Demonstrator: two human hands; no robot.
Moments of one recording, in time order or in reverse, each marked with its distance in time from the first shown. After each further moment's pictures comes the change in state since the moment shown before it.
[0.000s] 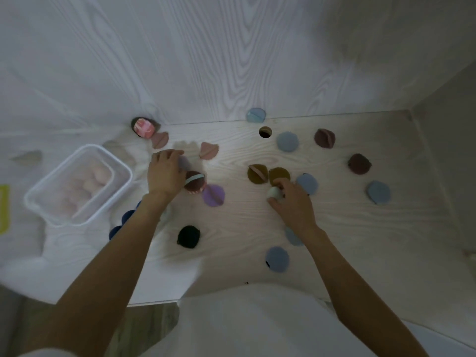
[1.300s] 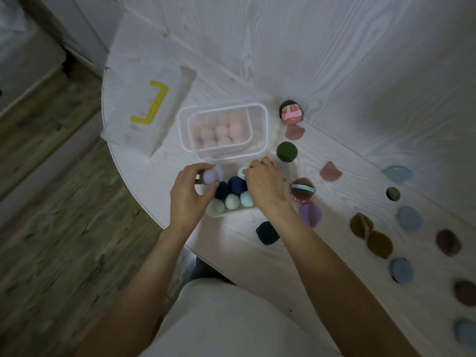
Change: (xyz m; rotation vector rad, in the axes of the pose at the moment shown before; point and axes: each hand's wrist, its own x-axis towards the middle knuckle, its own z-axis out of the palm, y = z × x) left_hand -0.184 -0.103 -0.042 -0.697 0.555 -0.530; right_hand 0.025 -0.248 0.169 -0.836 -0.365 -0.886
